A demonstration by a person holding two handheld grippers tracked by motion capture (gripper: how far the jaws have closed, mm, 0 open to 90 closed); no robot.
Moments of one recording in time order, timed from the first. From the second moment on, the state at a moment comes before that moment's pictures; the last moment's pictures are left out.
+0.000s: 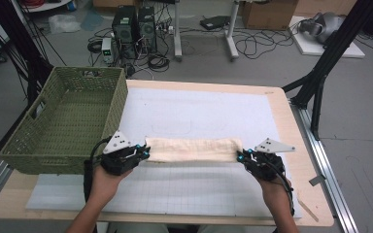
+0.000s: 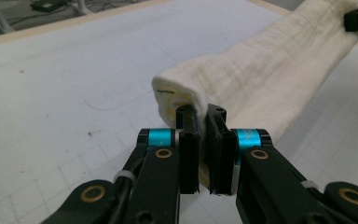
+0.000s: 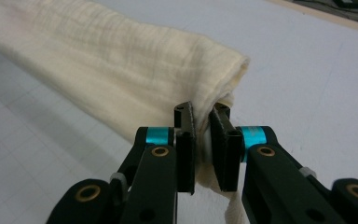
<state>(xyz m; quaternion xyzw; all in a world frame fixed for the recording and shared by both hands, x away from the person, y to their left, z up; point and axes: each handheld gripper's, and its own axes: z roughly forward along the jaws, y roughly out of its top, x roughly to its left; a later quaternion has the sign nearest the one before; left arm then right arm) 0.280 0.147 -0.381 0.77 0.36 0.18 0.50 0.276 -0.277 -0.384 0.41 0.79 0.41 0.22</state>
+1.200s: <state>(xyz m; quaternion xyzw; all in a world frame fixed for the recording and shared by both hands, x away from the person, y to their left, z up) 0.248 0.274 -0.309 0.69 0.42 0.30 0.51 0.362 -0.143 -0.294 0.28 0.80 0.48 0.22</state>
